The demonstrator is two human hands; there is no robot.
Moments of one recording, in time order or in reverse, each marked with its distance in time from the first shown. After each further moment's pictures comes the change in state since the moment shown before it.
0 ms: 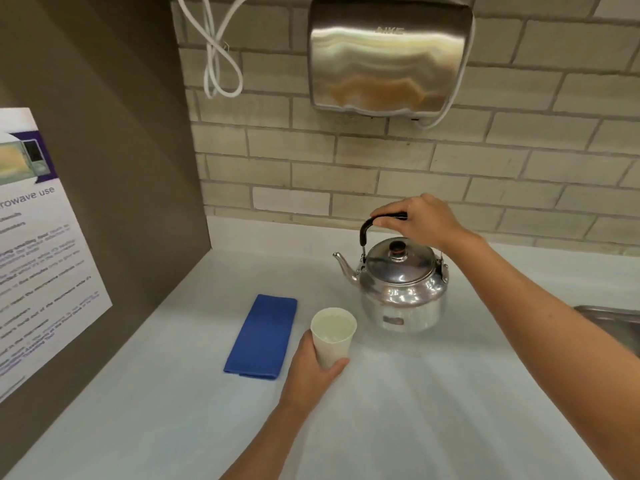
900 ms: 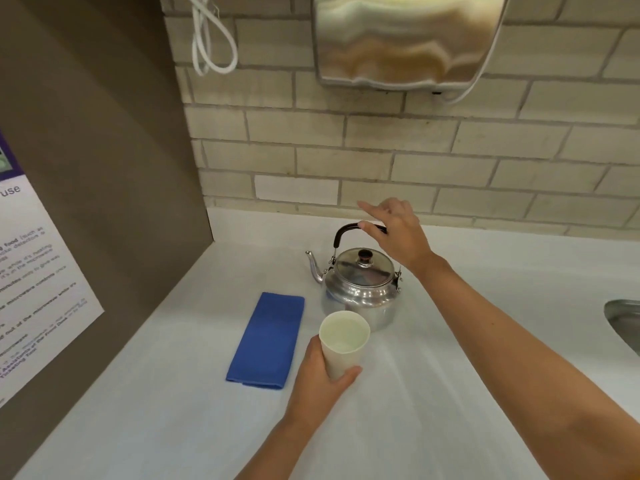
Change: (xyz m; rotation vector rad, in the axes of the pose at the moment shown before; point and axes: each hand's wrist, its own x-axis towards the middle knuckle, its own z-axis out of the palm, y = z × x) left_hand 0.002 -0.002 -0.003 -0.007 -0.022 -0.017; right_hand 0.026 0.011 0.106 0.064 0.110 0.067
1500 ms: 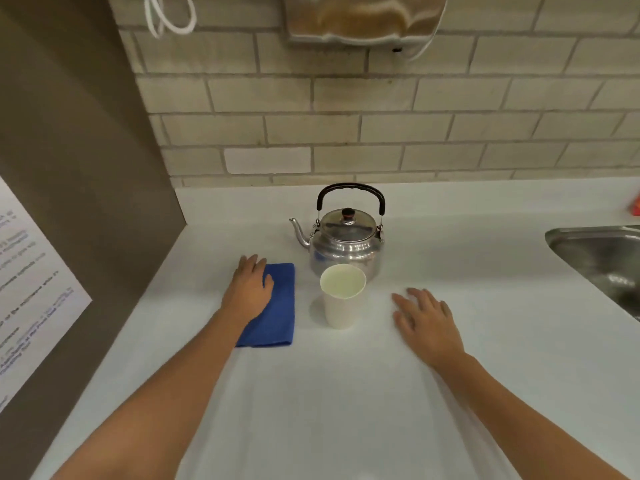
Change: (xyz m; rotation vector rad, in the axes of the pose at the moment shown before) left_hand 0.086 -0.012 -0.113 0.672 -0.138 0.130; right_hand -0.240 0.002 0.043 -0.240 -0.226 0.455
